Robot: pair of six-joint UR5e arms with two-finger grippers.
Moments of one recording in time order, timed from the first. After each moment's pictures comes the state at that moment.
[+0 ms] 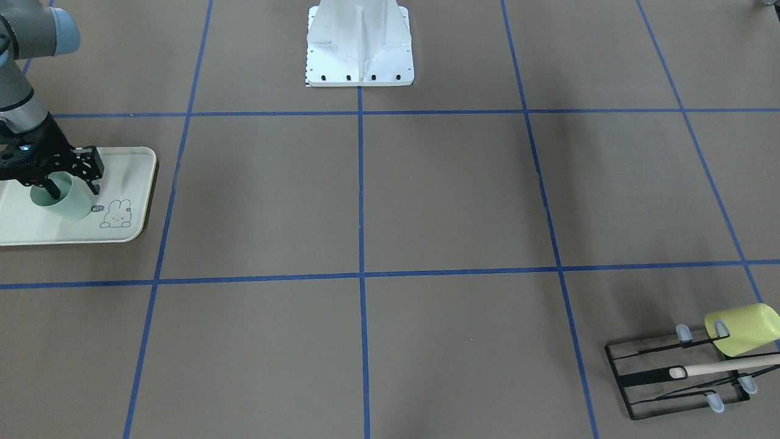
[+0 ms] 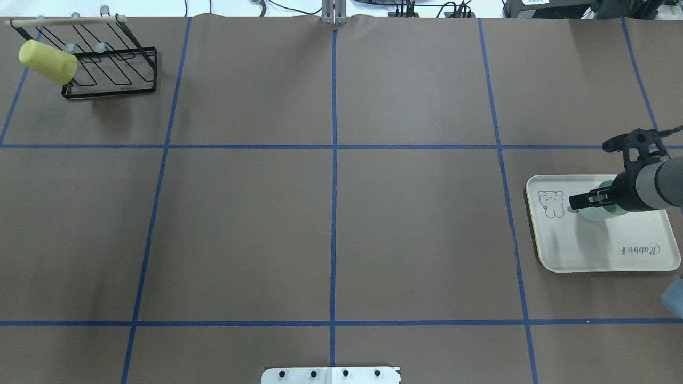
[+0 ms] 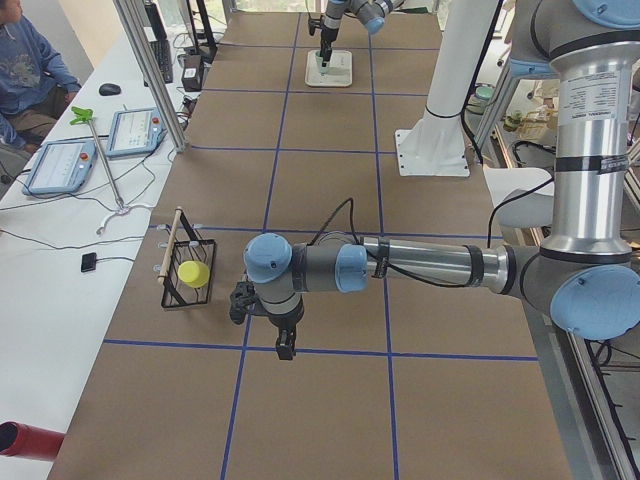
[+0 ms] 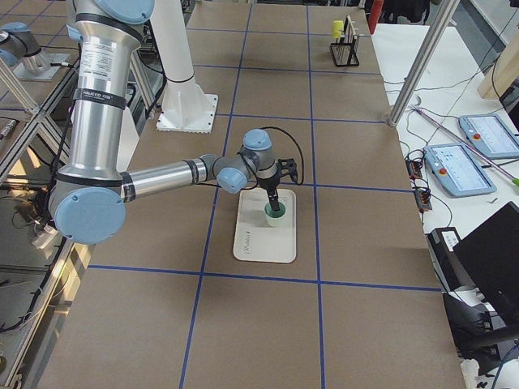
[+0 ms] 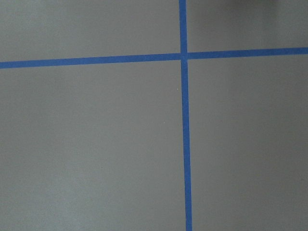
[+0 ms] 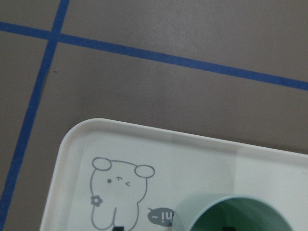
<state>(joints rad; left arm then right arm) -1.54 -1.51 -1.69 -1.45 -2.33 0.06 0.83 -1.74 1.89 -1.02 1.90 0.78</state>
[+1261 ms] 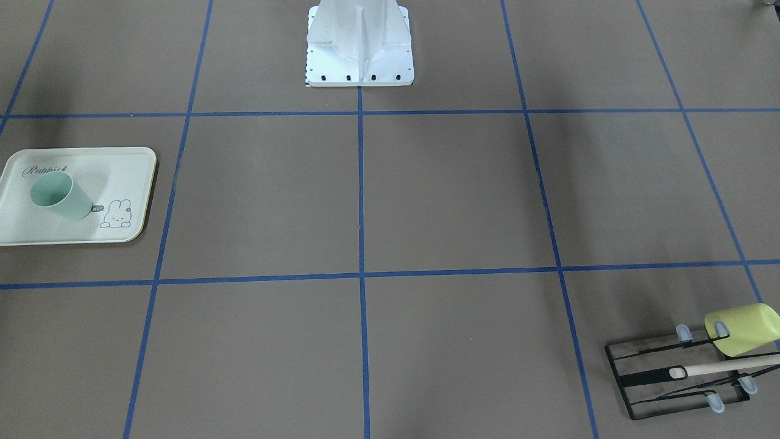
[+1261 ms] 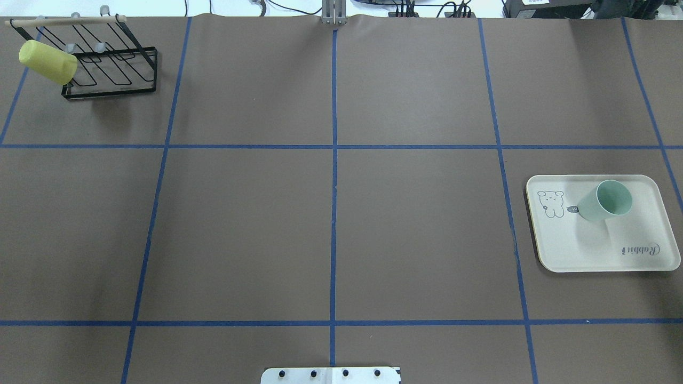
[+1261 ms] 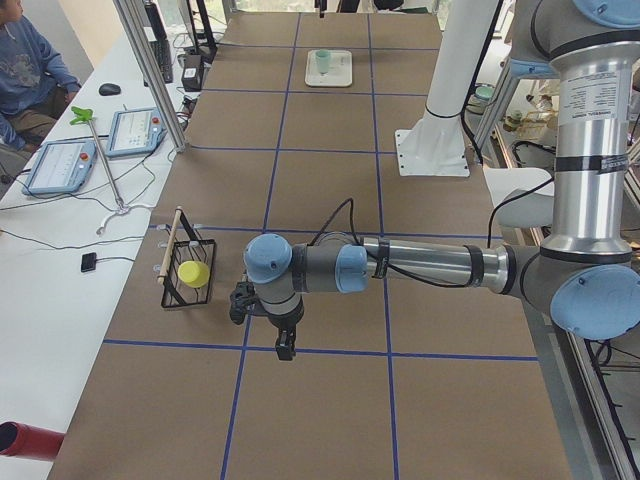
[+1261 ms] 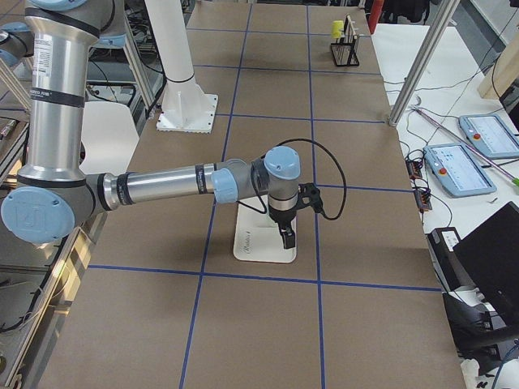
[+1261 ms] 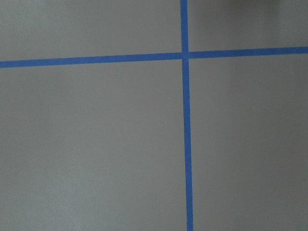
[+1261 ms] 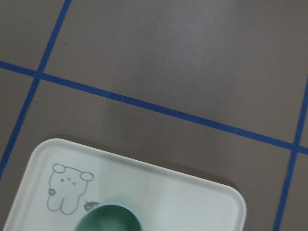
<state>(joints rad) -1.54 -1.51 -1.69 -1.46 -2.33 0.06 1.41 -1.74 1.86 -1.50 2.24 -0.05</state>
